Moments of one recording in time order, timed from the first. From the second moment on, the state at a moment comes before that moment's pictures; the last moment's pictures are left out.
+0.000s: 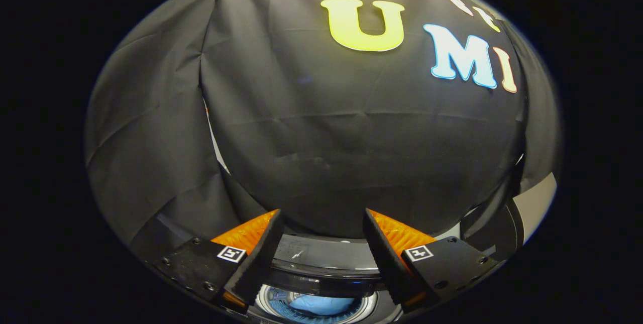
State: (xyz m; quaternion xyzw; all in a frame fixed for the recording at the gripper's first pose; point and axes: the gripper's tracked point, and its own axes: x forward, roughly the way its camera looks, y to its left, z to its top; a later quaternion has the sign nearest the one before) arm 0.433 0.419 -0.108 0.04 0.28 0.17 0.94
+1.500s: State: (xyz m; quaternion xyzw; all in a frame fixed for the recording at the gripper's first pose) arm 0.225 0.435 -0.203 0.02 0.34 0.21 0.92
